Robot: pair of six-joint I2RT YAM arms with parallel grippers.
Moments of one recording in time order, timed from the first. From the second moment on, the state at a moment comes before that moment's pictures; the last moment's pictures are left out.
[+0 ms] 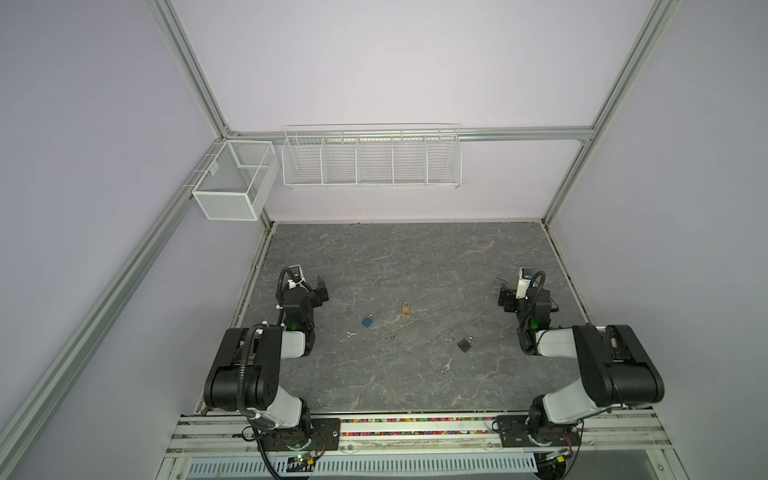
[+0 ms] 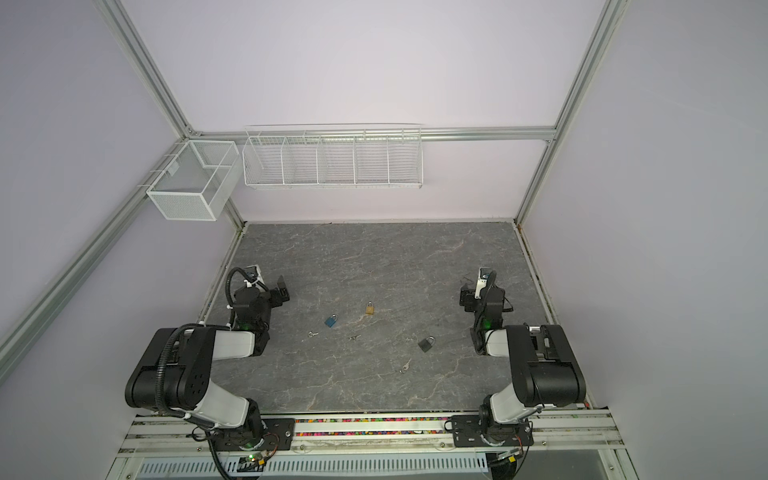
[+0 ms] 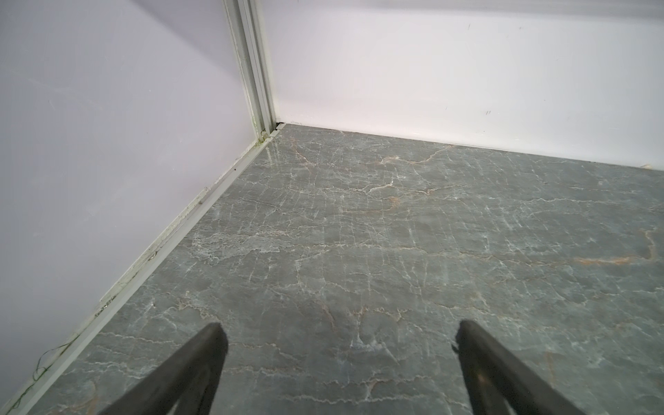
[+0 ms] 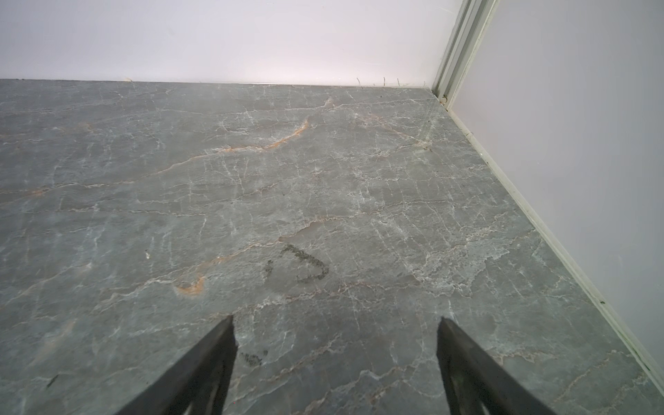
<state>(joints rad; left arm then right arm) -0.06 1.55 0.39 0.90 -0.23 -0.06 0.02 1.54 0.37 0.79 0.15 0.00</state>
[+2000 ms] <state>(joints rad) -0.29 0.65 0.51 -0.39 0.06 -0.68 0.48 1.03 0.76 -0.70 -0.04 0.59</state>
